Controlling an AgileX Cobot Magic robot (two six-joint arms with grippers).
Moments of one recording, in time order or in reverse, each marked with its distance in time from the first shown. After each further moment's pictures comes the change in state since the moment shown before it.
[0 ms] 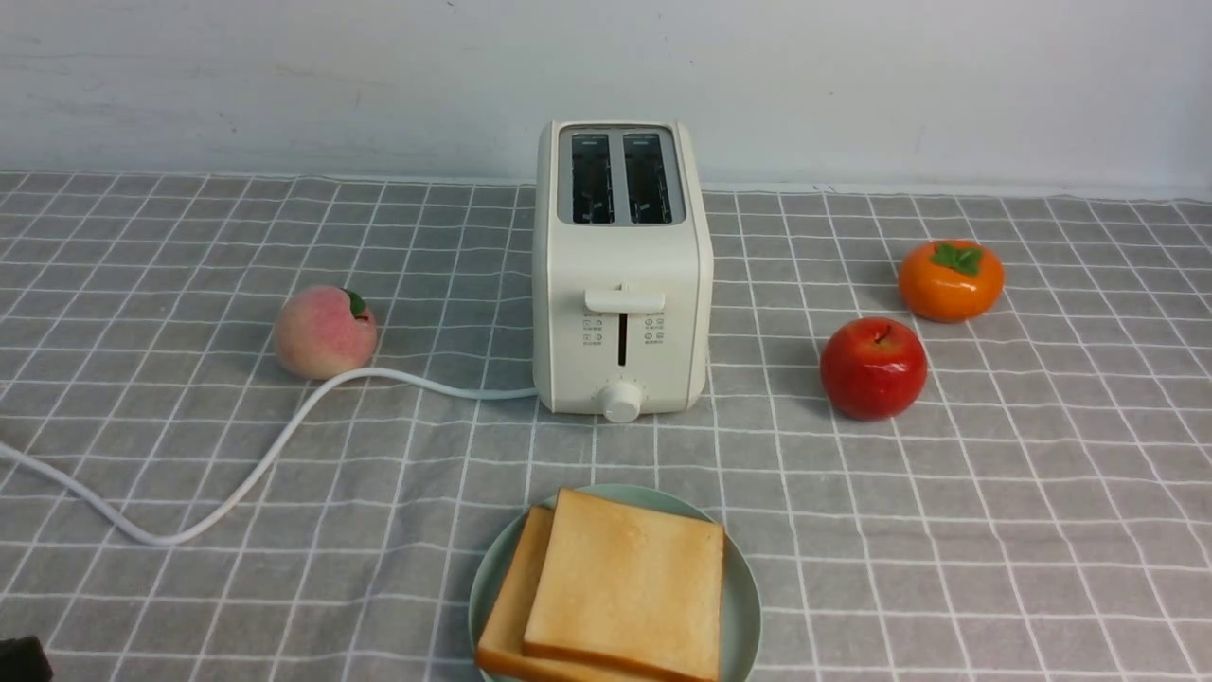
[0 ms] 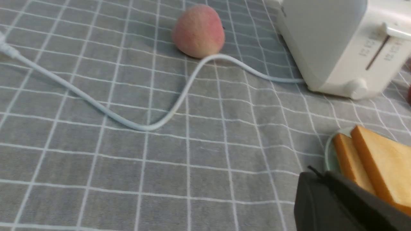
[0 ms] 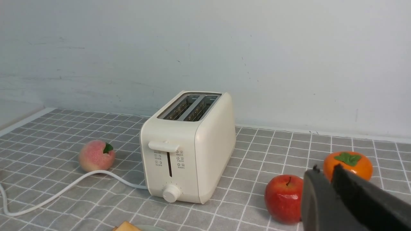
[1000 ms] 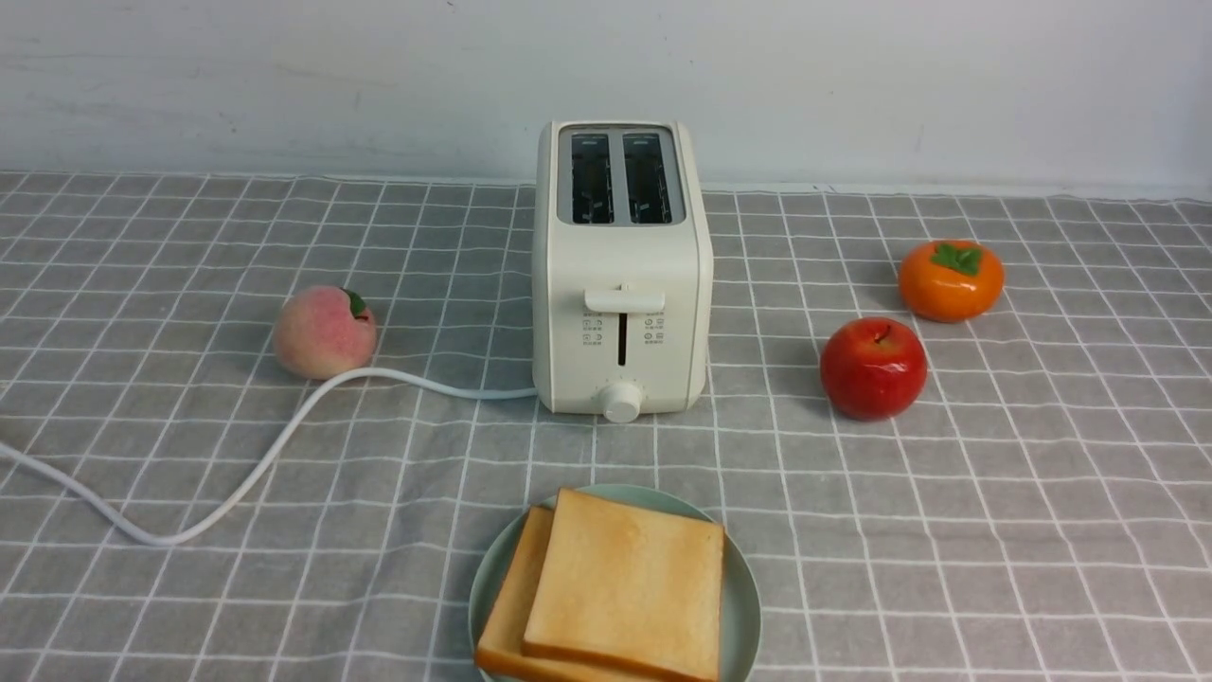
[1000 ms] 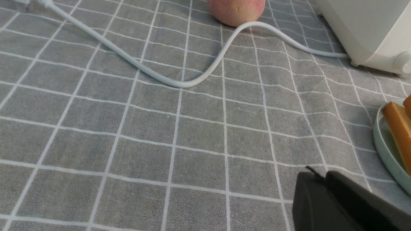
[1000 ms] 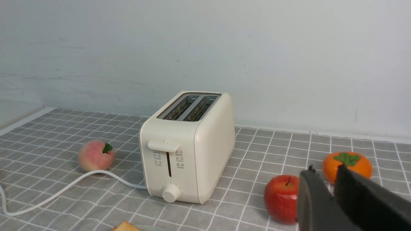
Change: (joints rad) right arm 0.000 0.000 0.000 -0.003 0.001 0.000; left arm 0.033 -0.156 0.180 0.012 -0.002 0.000
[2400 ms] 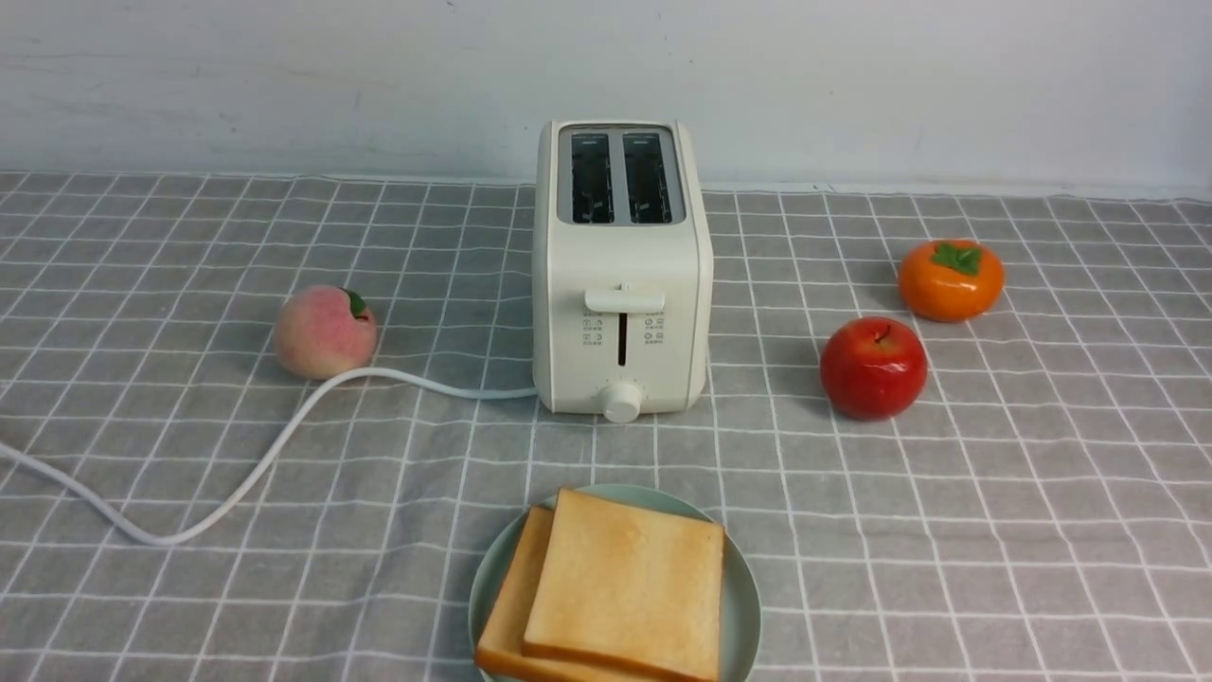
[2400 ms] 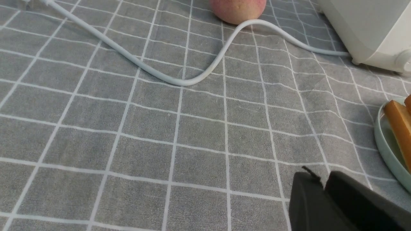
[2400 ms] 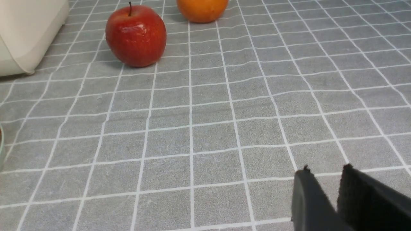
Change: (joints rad) right arm -0.379 -0.271 0.480 -0.034 0.106 0.052; left arm 0.001 0.000 0.000 0.001 0.004 0.000
